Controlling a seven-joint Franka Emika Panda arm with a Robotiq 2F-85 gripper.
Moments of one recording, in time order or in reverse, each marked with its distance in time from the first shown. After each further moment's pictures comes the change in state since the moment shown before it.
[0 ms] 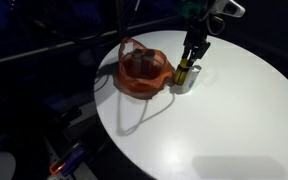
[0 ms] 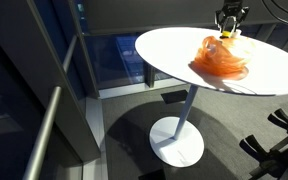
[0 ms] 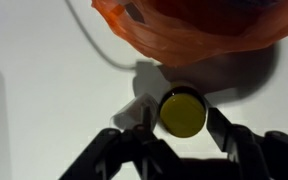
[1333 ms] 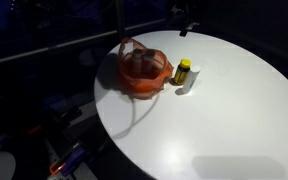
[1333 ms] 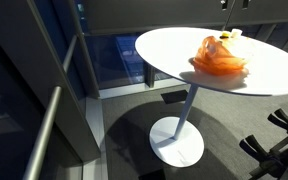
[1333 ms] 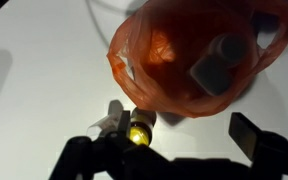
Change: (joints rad) arm 0.010 -0.177 0.079 -0.026 0.000 -0.207 -0.310
